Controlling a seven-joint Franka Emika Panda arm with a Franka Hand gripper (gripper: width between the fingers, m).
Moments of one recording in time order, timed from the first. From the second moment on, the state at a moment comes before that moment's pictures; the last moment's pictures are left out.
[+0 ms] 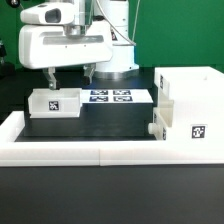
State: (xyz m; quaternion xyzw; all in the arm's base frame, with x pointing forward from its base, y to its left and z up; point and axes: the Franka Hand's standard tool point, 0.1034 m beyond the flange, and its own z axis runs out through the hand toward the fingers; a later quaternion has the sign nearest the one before) arm 0.444 -0.108 0.065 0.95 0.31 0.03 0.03
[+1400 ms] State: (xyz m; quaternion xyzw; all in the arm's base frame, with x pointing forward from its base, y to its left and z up) arm 0.391 -0.100 0.014 1.00 0.05 0.04 0.01
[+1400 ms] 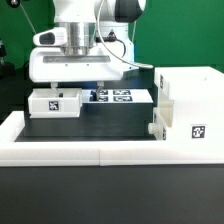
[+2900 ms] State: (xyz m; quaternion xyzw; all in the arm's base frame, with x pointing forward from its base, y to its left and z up) arm 0.385 -0.098 0.004 1.00 0.05 0.04 0.01
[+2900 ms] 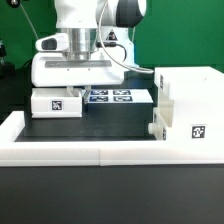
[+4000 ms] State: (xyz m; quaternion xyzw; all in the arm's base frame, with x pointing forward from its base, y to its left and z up) arm 0.448 -0.055 0.060 0.99 0.11 0.02 -0.02
